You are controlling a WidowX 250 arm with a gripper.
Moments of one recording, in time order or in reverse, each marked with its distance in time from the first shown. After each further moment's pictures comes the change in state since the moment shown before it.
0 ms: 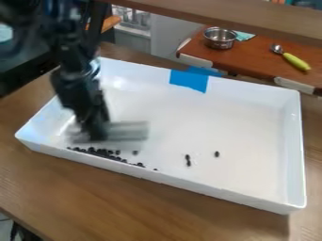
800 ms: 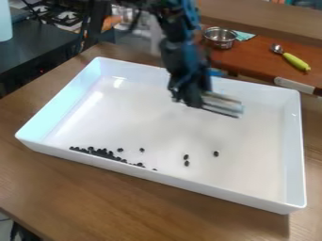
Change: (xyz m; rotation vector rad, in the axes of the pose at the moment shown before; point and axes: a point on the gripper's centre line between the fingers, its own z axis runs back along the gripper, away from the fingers) arm -0.148 -0.052 -0.011 -0.071 0.173 -0.641
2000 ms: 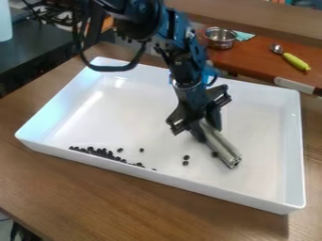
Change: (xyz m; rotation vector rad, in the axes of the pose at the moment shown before) arm -0.014 0.047 -0.029 0.029 -0.064 -0.427
